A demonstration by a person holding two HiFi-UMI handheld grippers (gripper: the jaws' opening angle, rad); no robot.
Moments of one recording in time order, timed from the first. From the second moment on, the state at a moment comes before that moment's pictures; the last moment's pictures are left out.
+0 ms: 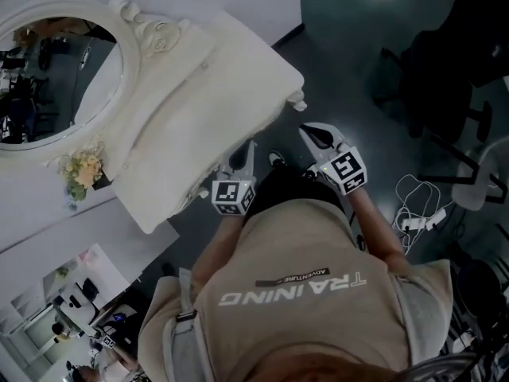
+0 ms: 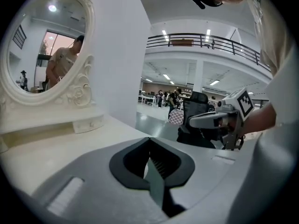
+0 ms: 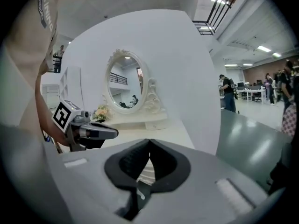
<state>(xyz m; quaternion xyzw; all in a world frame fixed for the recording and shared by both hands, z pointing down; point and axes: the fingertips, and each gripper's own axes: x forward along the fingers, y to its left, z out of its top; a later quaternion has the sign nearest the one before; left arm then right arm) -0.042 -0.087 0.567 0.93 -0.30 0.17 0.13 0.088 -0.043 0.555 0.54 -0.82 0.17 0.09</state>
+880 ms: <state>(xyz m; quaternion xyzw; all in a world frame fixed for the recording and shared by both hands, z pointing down) -0.084 -0.220 0.615 0.90 -0.35 0.15 0.21 0.038 -0.173 0.578 0.46 -0.85 0.20 0.17</state>
